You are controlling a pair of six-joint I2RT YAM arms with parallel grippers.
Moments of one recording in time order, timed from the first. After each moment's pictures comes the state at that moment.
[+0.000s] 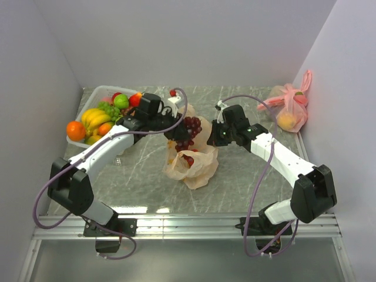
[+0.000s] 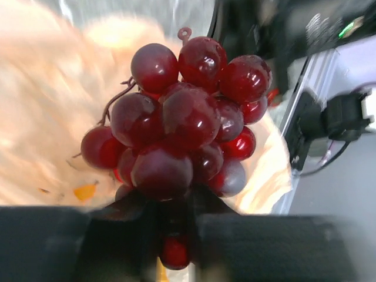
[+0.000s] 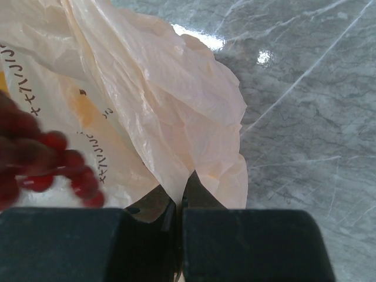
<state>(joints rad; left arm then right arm) -0.52 1.49 1.27 -0.32 0.67 -0.15 0.48 1.41 1.08 -0.46 -0.23 0.39</state>
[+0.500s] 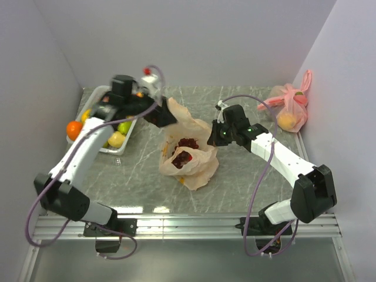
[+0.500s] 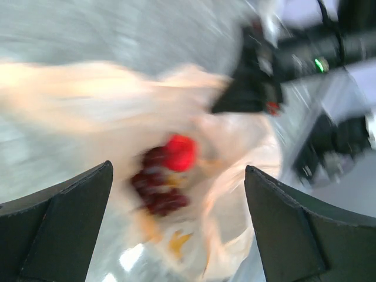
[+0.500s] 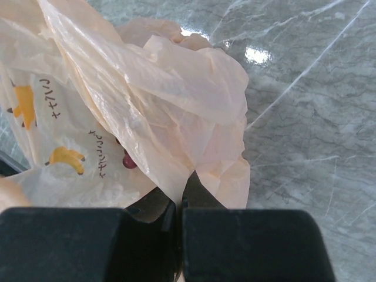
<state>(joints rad) -0.42 1.46 1.46 -0.57 0.65 -0.05 0.48 1.41 1.08 -0.46 -0.23 0.38</state>
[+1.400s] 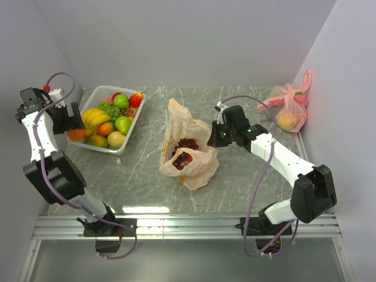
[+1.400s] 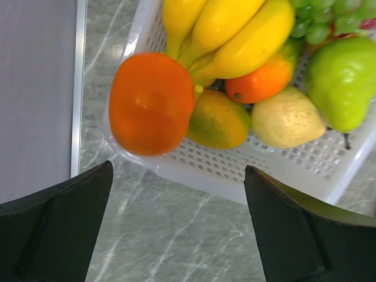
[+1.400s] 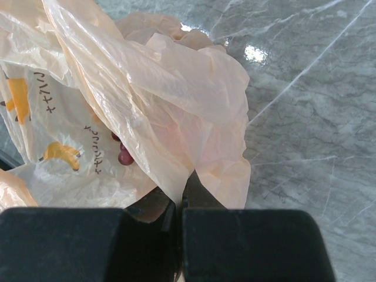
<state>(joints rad) 0.55 1.62 1.54 -0.93 0.31 0.24 0.48 1.41 1.07 -0.46 -0.24 0.36</state>
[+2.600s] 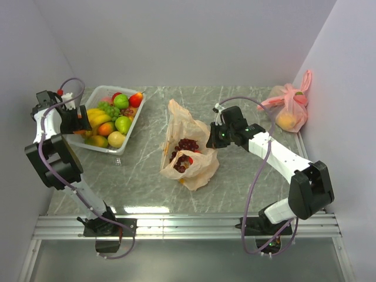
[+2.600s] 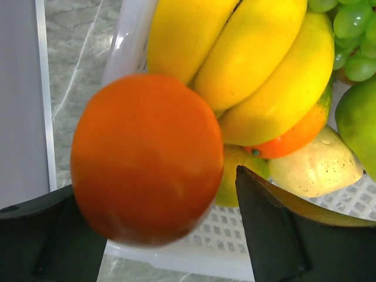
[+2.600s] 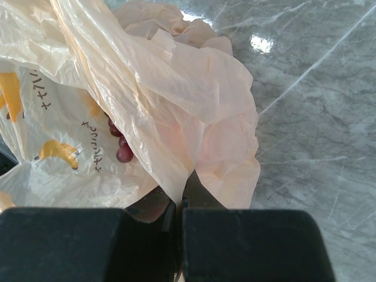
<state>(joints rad) 0.50 1.82 1.52 -0.77 0.32 0.25 0.48 1.45 1.07 -0.46 -0.27 0.35</state>
